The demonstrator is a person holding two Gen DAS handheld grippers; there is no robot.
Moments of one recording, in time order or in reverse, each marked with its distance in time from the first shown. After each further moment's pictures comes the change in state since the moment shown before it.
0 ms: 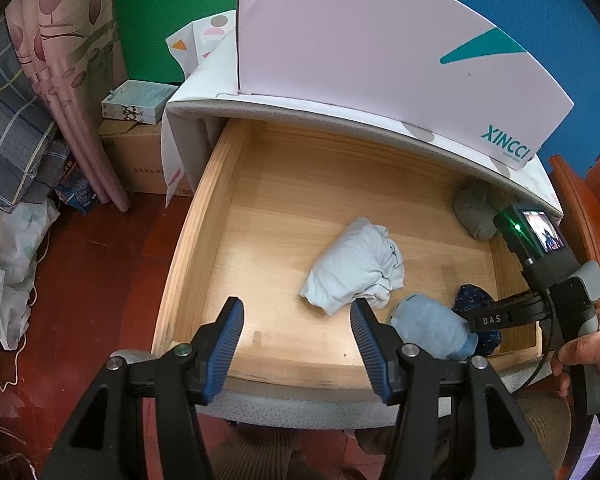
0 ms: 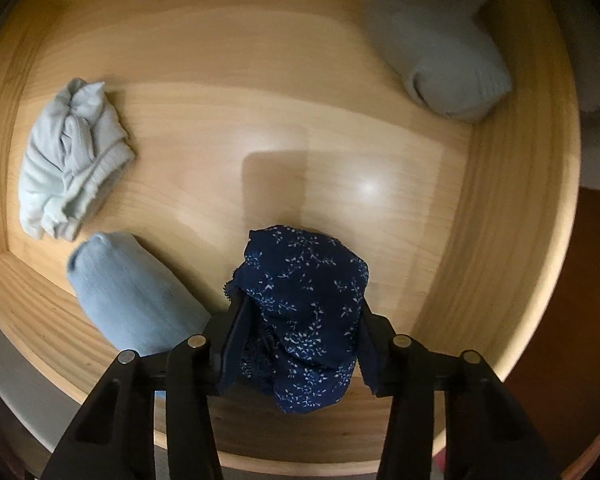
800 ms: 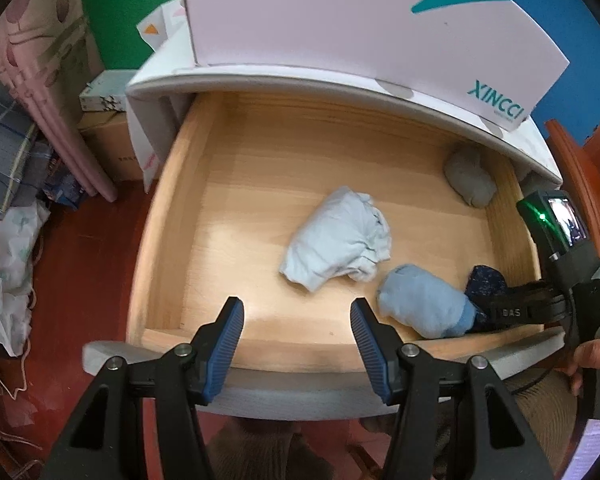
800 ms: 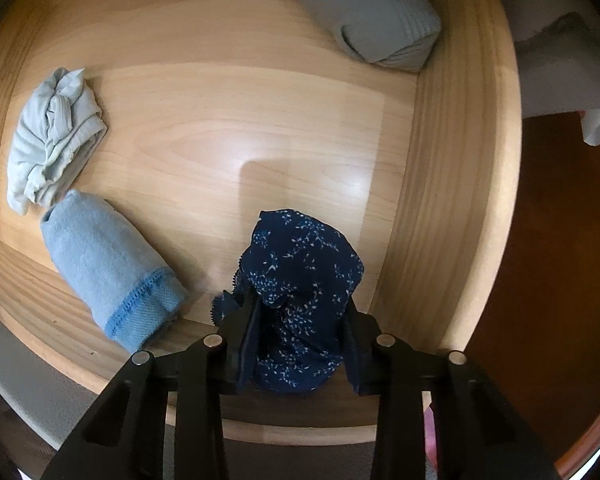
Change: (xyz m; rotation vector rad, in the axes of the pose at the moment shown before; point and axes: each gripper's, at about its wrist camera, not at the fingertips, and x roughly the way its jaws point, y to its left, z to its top) left arm 0.018 -0.021 -0.003 0.055 0.114 -0.021; right arm 0.021 -0.008 -0.066 0.048 -0.025 -0.028
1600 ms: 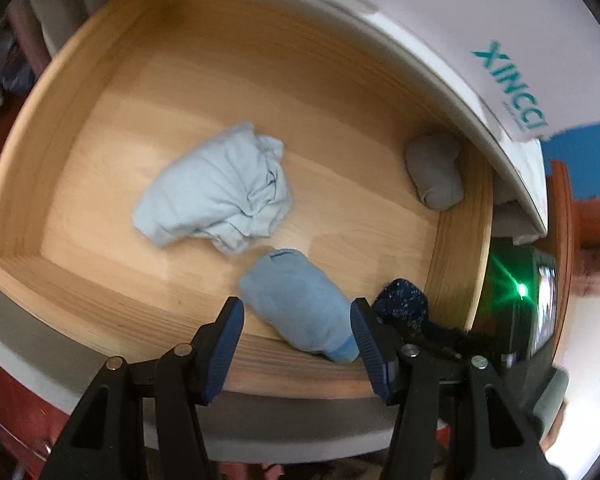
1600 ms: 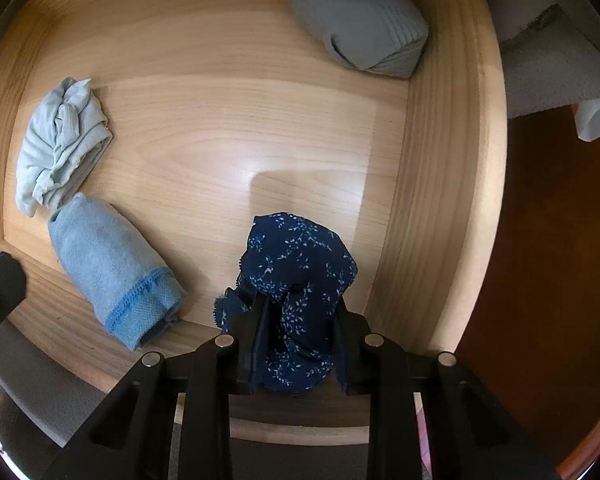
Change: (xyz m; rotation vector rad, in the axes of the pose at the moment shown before) left arm 0.065 -0.061 0.024 -0.310 0.274 -0.192; right arm -0.021 -0.034 -0.001 -0.010 -0.035 0.032
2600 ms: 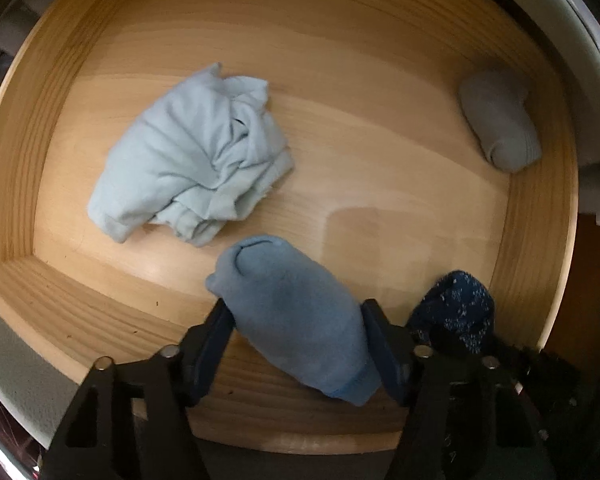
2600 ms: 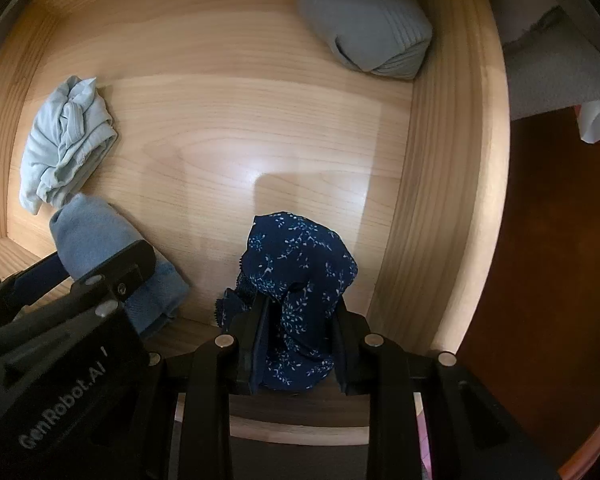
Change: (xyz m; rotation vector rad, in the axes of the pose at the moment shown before) left arm 0.077 -0.056 0.000 0.066 0.110 0.261; right arm -0.002 0.000 0.002 -0.002 -0.002 0.012
